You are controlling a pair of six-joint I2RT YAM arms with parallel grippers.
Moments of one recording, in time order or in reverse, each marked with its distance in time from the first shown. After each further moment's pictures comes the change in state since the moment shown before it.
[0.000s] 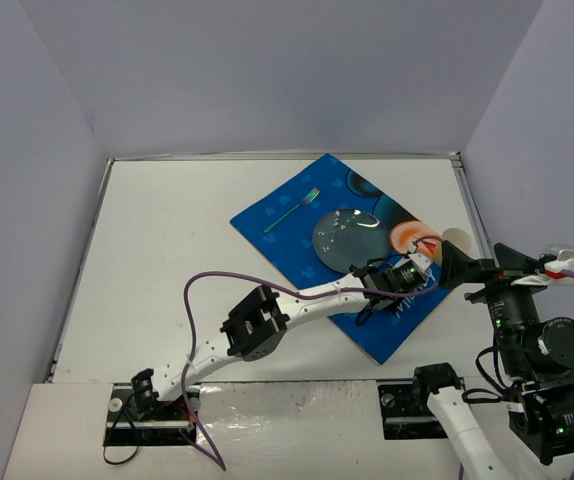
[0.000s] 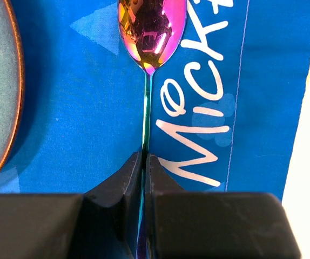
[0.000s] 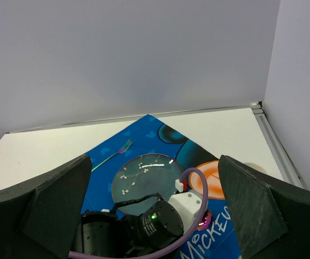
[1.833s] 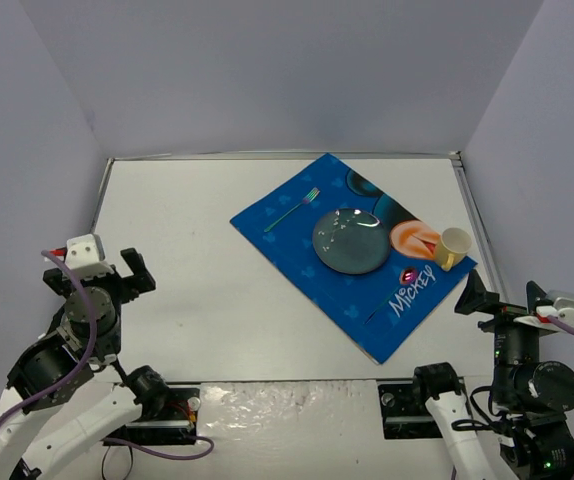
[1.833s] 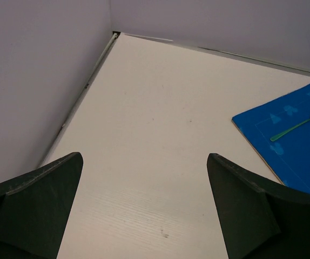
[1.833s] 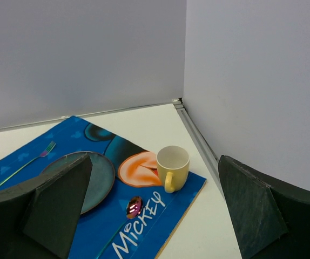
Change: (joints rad) left arm 0.471 -2.094 -1.387 -0.073 -0.698 0.085; right arm 0.006 -0.249 -0.185 -0.032 0.270 -0.185
